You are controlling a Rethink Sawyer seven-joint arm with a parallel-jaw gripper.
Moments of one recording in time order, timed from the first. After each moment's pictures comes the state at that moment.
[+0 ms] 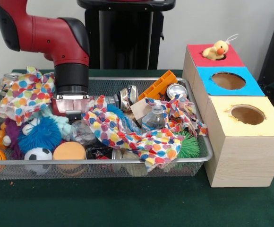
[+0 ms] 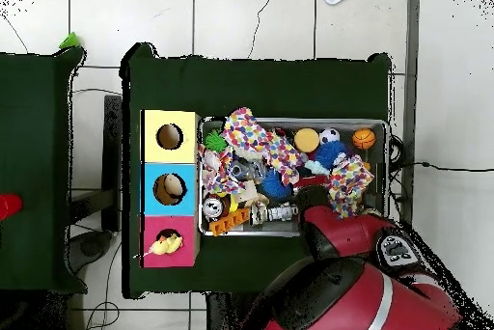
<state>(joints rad) -0.54 -0.23 -0.08 1.57 -0.85 -0.65 1.93</state>
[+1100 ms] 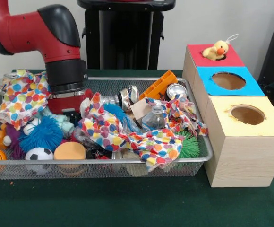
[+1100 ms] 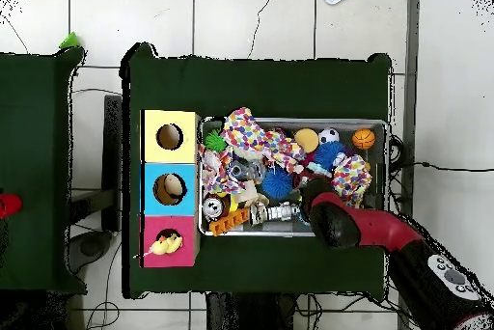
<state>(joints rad) -1.00 -0.33 0.49 1.76 -0.71 -0.02 1.93</state>
